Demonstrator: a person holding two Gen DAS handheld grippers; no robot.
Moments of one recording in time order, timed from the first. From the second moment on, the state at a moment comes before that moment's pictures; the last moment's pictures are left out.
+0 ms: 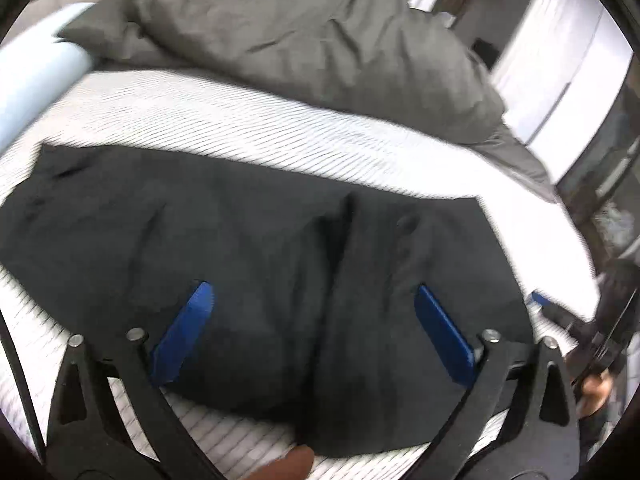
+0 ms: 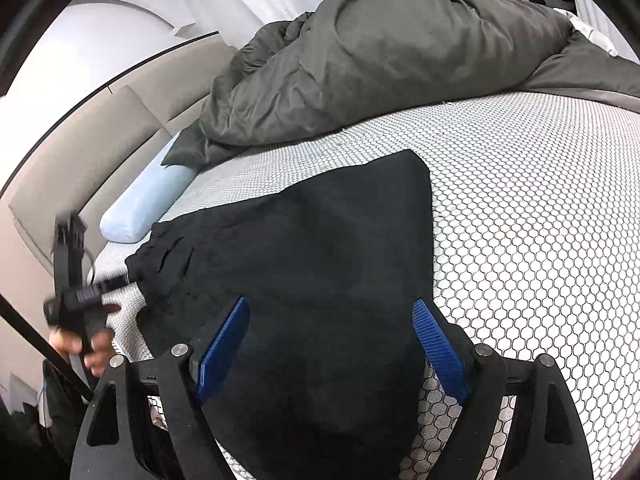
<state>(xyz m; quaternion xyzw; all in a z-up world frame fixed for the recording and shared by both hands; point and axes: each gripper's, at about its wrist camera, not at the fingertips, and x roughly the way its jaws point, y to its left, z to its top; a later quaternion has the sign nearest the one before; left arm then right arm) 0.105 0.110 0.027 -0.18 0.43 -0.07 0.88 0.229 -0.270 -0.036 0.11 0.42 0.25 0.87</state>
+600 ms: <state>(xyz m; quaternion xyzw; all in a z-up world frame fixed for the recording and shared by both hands) 0.225 0.069 0.026 -0.20 0.44 -0.10 0.87 0.233 -0.290 -0.052 0.10 0.45 0.22 0.86</state>
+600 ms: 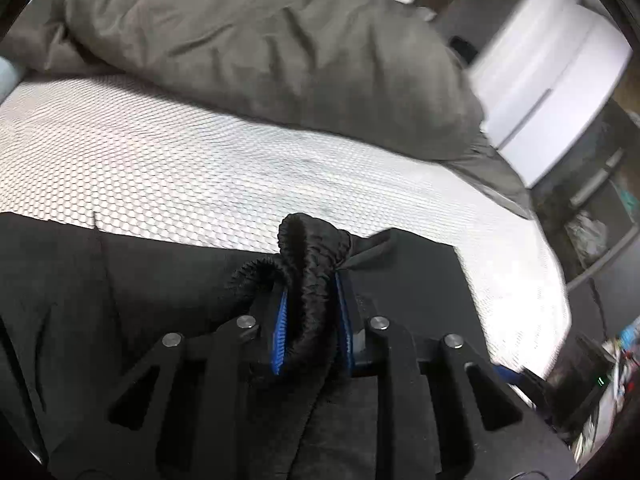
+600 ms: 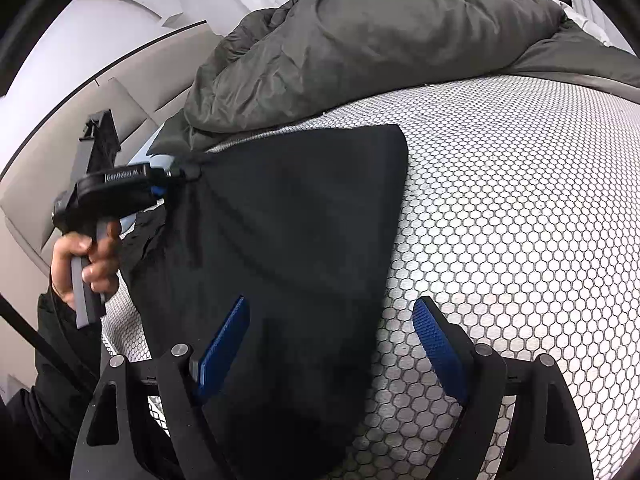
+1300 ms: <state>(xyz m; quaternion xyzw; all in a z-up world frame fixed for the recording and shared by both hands) 0.108 0.009 -0.025 0.06 0.50 0.01 0.87 0.193 -0.307 -0.049 0.14 0.43 0.23 0.86</state>
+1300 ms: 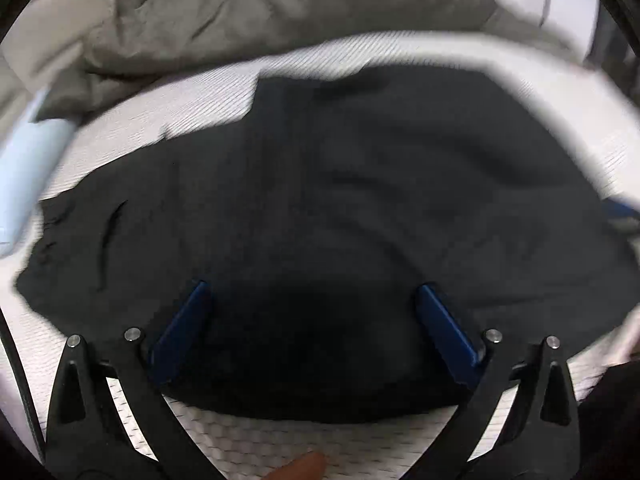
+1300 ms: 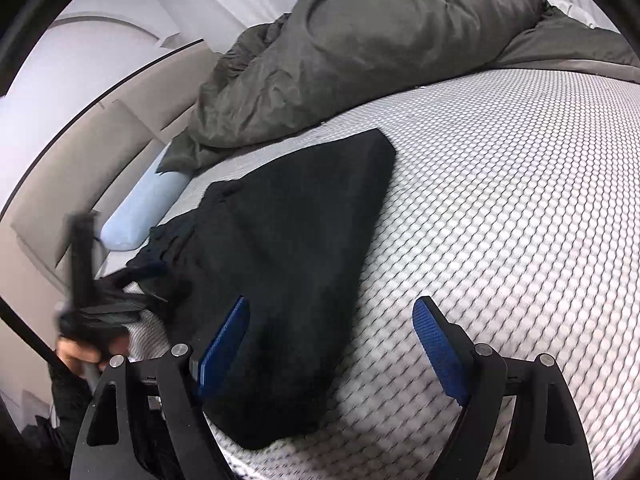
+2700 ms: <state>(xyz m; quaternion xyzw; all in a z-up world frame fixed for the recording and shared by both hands) 0.130 -0.128 0.012 -0.03 0.53 -0.13 0.84 0.023 -0.275 -0.047 0.00 0.35 0.16 0.92</state>
